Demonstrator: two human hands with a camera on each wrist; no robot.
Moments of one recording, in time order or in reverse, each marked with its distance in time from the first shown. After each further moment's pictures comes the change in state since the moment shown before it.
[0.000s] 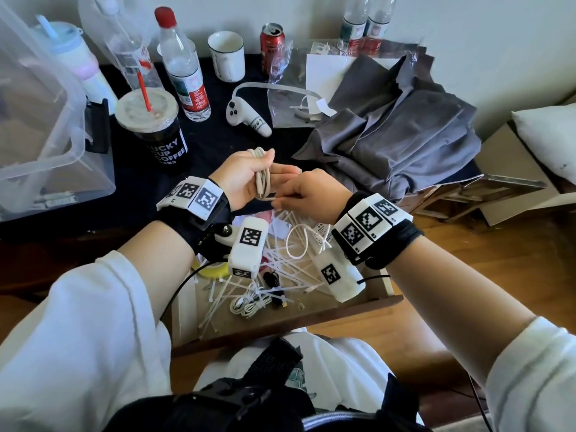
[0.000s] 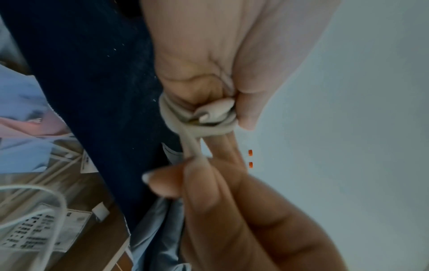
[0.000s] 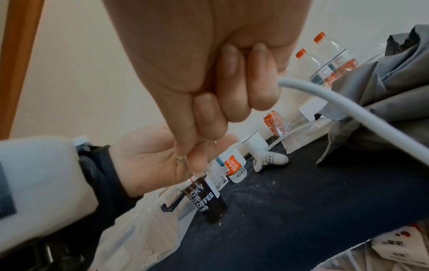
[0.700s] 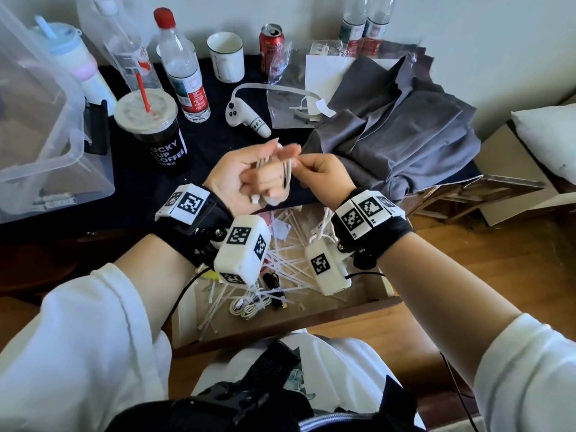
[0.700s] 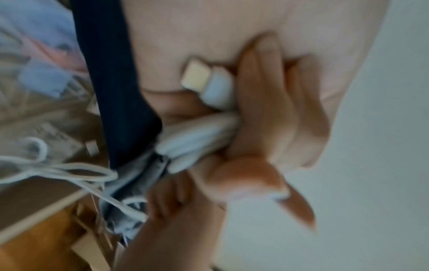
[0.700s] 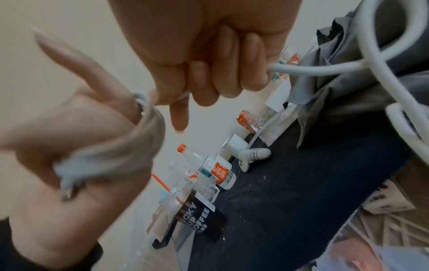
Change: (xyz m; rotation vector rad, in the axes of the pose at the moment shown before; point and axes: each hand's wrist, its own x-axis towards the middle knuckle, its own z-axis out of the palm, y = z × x) left_hand -0.005 0.005 -0.003 -0.439 -0.615 -0.081; right_hand 0.010 0.021 0.009 0.573 0.400 0.124
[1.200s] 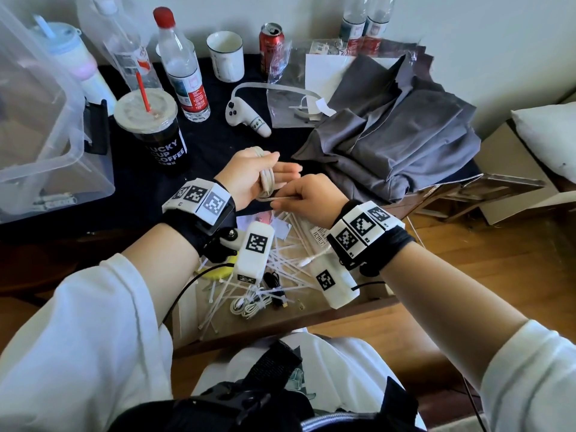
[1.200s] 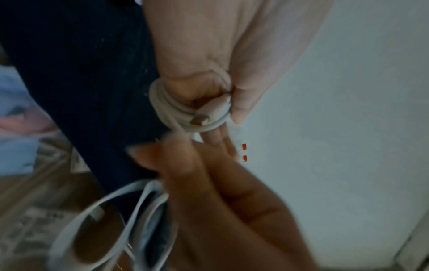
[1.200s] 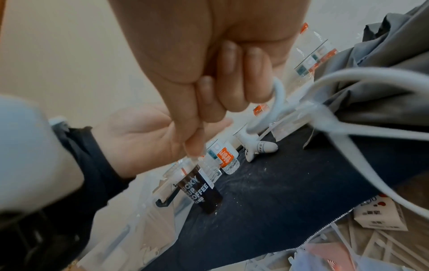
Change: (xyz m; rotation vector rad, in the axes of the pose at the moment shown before) left_hand 0.016 -0.007 -0.008 0.382 0.659 0.152; right_hand -0.015 -0.011 0.007 -0.385 -0.306 -0.010
